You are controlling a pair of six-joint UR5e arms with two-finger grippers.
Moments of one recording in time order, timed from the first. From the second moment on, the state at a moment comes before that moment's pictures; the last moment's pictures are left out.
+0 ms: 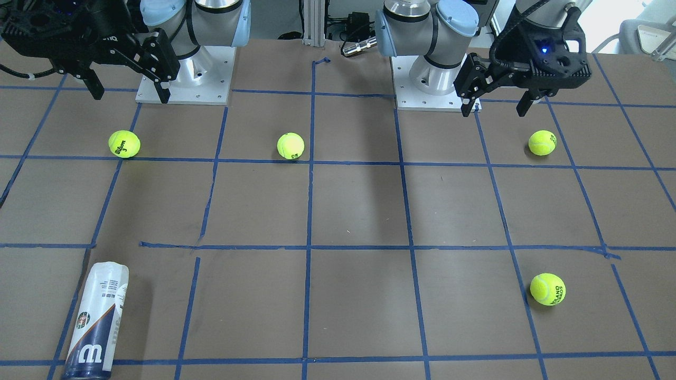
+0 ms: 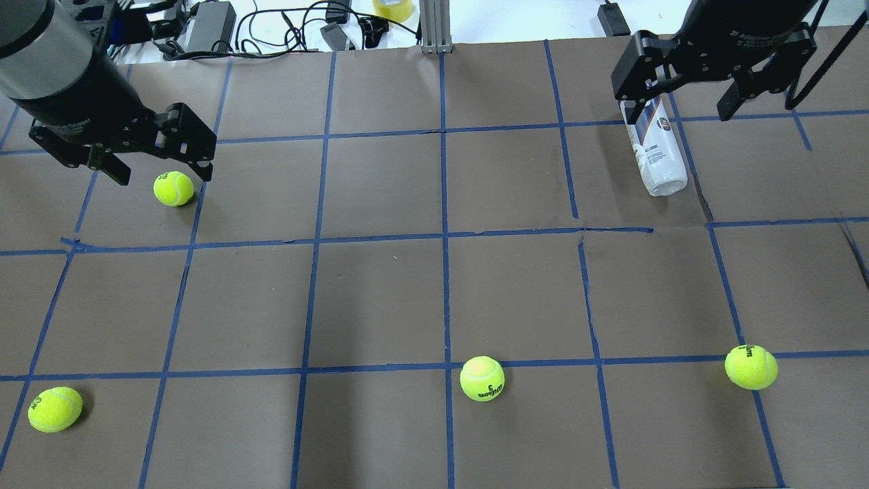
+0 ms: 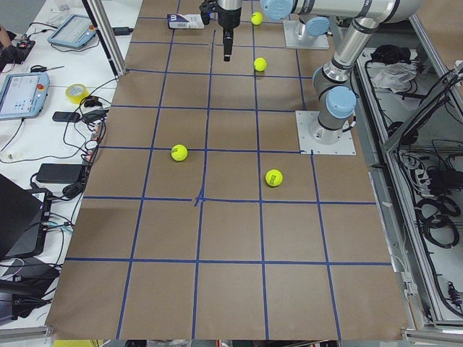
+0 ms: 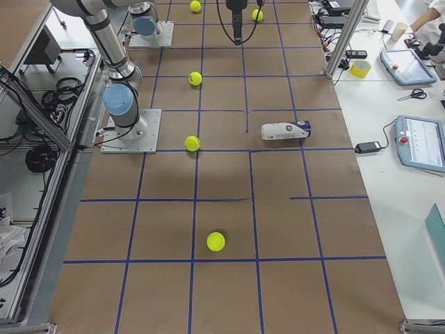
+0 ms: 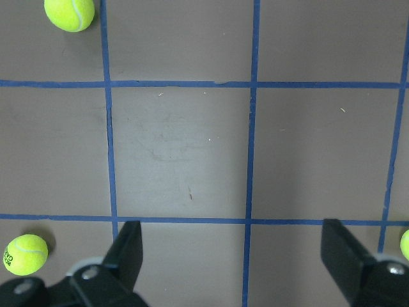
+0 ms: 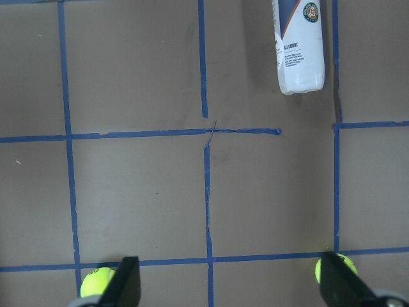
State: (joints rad) left arm -1.47 -1.45 -1.61 -1.60 1.60 0.08; right arm 1.57 -1.63 1.46 -1.48 -1.59 0.03
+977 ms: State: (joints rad) left arm -1.47 -1.44 -1.61 -1.61 1.60 0.09; right arm 1.57 -1.62 1.47 -1.48 -1.58 0.03
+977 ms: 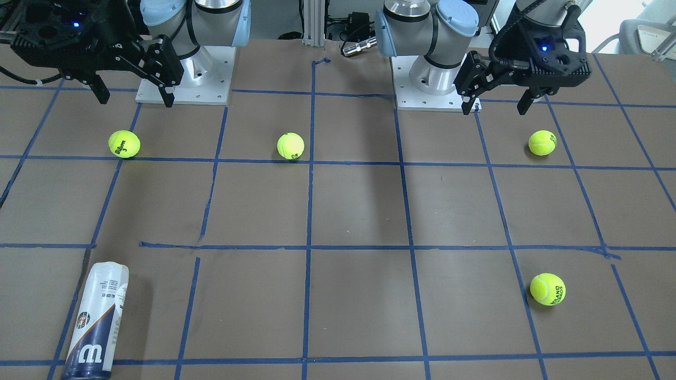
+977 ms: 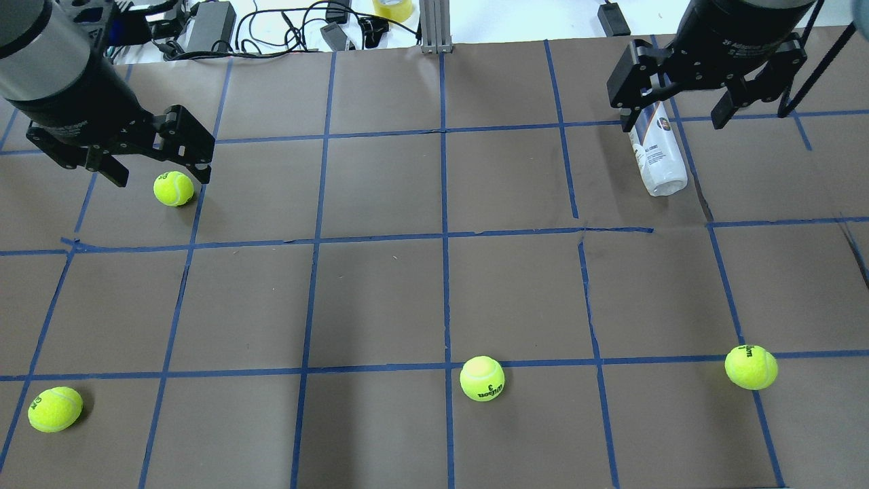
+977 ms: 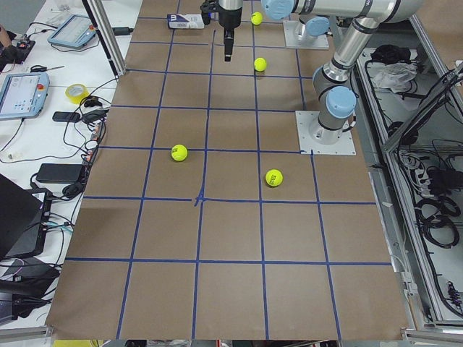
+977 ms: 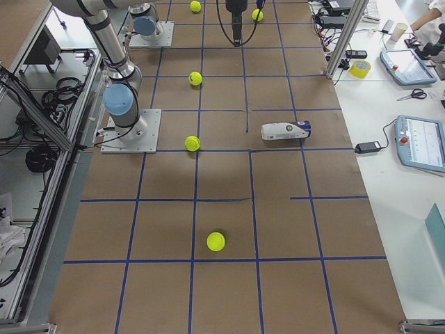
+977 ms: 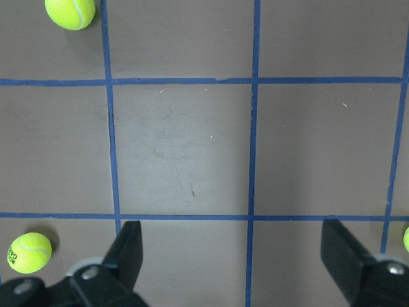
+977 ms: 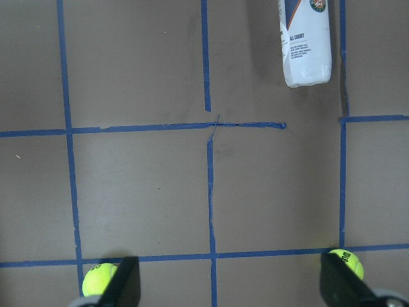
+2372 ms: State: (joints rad) left arm -1.47 -1.45 -1.61 -1.61 1.60 0.09; right arm 1.39 -1.29 1.47 -1.78 -1.59 -0.13
